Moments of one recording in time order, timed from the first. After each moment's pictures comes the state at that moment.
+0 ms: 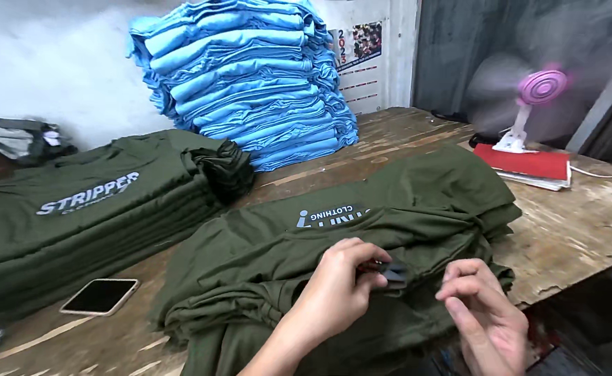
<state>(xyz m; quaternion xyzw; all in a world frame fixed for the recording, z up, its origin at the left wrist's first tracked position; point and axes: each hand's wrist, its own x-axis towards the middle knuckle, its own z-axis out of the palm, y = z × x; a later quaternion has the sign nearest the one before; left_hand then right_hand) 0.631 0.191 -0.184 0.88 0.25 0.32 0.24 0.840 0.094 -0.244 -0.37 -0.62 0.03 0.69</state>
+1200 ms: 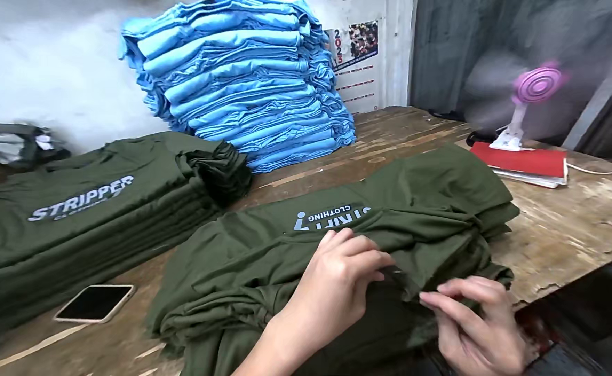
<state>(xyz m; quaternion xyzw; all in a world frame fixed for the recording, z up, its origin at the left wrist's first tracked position) 0.630 0.193 -0.182 0.91 0.16 0.39 0.03 0.844 0.097 -0.265 -0.44 -0.63 -0.26 0.58</state>
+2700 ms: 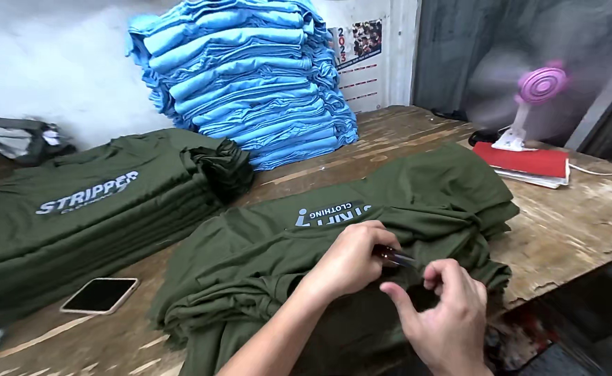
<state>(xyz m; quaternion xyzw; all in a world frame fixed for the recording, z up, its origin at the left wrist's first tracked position) 0.662 0.213 -0.160 0.92 0.21 0.24 0.23 0.798 0.104 -0.239 -0.66 -0.51 -0.25 0.50</state>
